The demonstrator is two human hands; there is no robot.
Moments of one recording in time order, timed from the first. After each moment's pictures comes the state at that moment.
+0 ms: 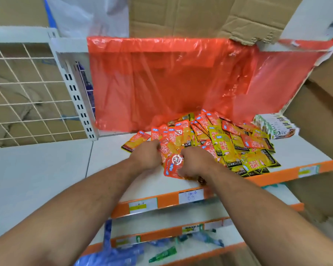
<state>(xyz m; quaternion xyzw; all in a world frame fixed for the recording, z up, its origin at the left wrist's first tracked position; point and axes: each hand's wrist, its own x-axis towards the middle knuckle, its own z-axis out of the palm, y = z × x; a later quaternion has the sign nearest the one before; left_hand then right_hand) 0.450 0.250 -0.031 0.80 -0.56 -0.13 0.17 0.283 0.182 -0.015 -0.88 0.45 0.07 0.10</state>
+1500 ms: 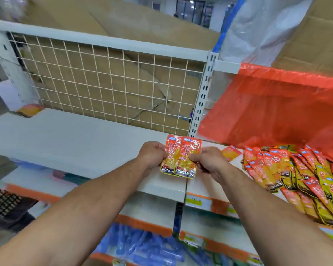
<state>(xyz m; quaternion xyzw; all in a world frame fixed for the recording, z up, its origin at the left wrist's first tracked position) 0.621 0.503 -0.003 0.75 -0.15 -0.28 0.58 0.493 0.360 0.011 -0.72 0.40 -0.12 0.56</state>
